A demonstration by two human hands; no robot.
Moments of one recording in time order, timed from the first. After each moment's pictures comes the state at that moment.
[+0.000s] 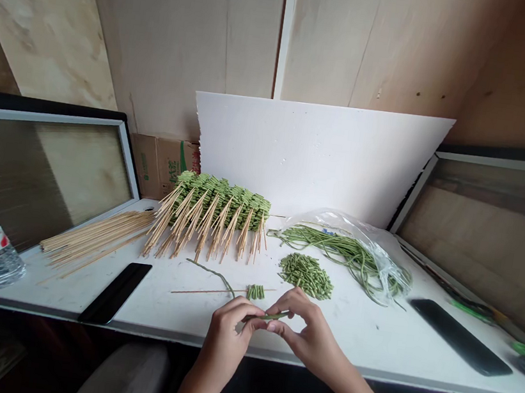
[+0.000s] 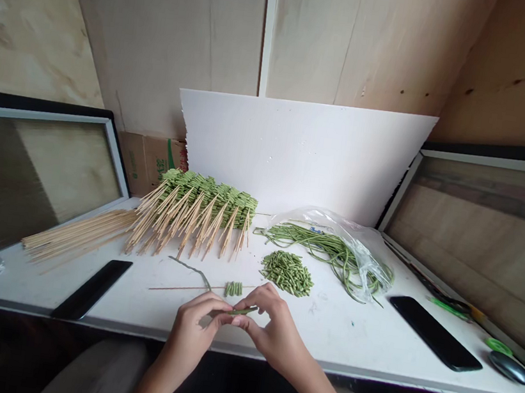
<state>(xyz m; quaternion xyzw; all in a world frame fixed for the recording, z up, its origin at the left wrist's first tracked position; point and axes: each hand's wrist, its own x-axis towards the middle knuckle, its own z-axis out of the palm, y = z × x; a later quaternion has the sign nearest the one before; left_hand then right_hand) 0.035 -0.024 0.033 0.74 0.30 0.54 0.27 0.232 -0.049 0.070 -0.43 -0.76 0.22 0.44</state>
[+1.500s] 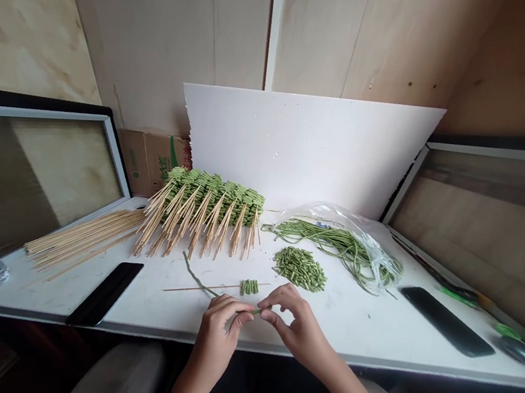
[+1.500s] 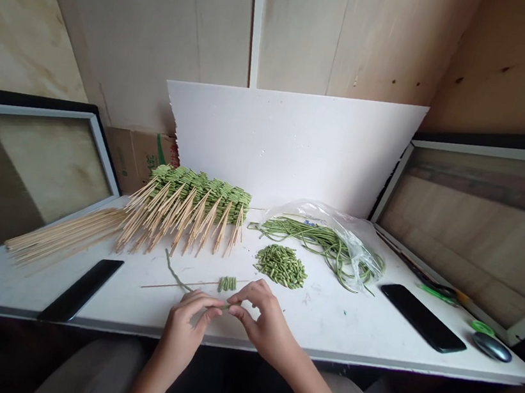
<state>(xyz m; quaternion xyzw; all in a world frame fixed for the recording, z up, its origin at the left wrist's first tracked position) 0.029 -0.022 0.018 0.76 0.33 0.52 0.20 0.231 -0.046 0.055 -0.44 -0.75 0.22 0.44</state>
